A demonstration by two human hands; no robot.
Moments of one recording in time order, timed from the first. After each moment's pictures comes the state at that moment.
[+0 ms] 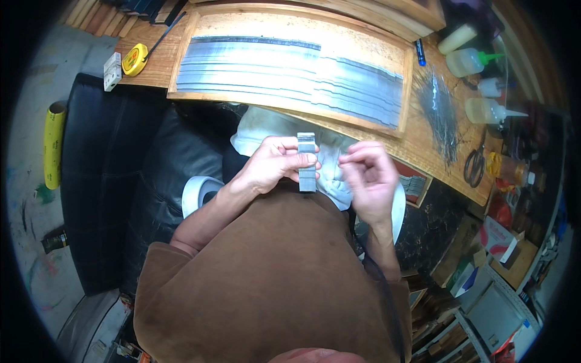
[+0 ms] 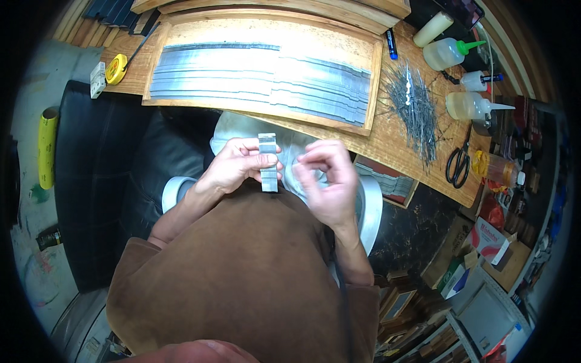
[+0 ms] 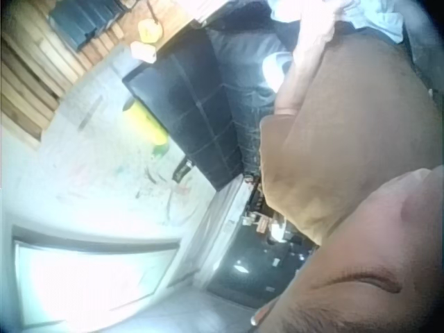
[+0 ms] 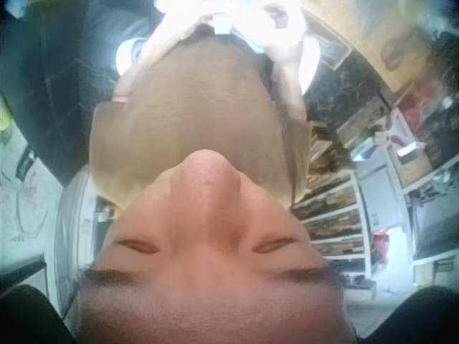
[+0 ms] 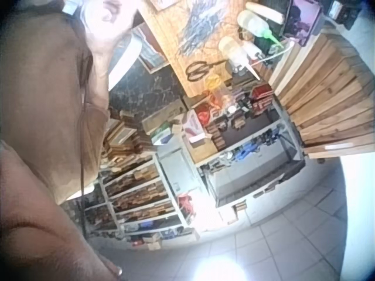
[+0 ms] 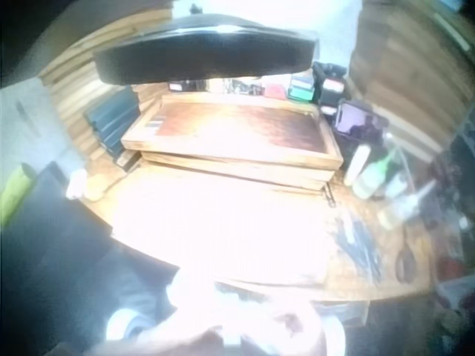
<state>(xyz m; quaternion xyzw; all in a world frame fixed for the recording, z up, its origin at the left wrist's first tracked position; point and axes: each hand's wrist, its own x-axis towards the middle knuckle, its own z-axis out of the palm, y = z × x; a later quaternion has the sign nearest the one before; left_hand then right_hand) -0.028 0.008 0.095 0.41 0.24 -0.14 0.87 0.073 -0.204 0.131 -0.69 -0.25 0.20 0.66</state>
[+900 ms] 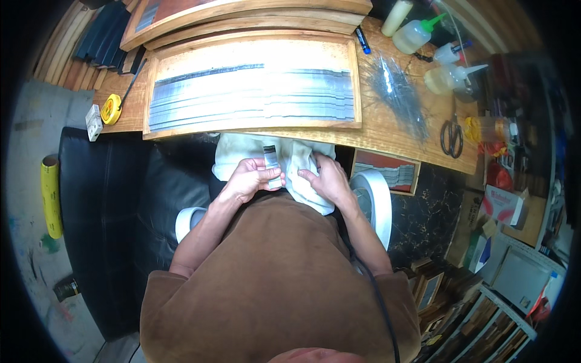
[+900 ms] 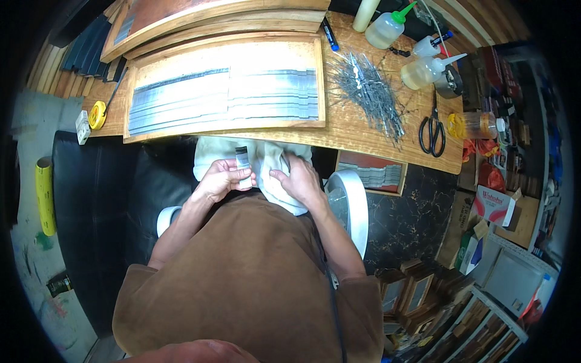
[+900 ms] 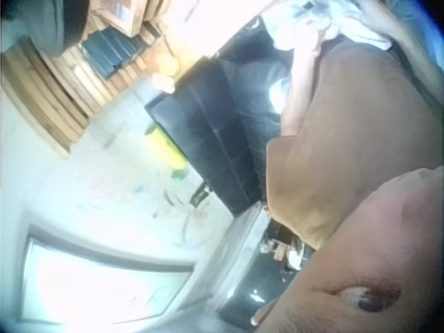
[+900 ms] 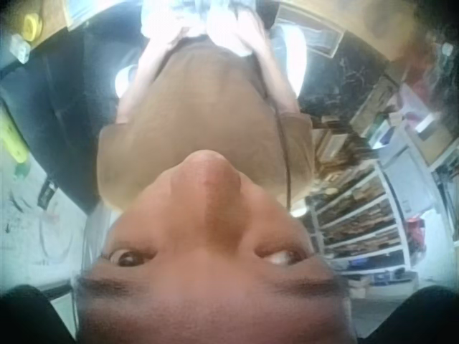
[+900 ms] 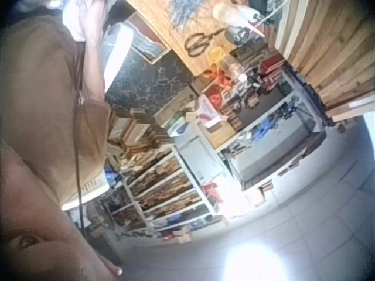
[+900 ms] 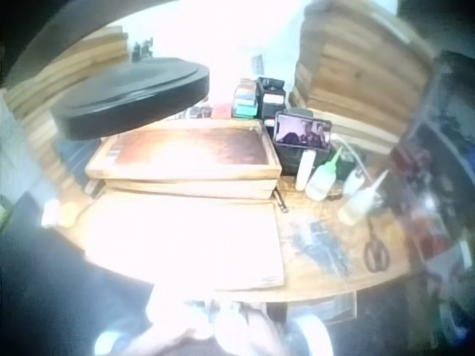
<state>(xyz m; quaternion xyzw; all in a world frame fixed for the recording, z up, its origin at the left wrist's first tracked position) -0.032 0.012 0.010 0.41 0.28 -0.20 0.84 0.071 -0.214 0.039 -0.94 -0.19 0.17 0.24</state>
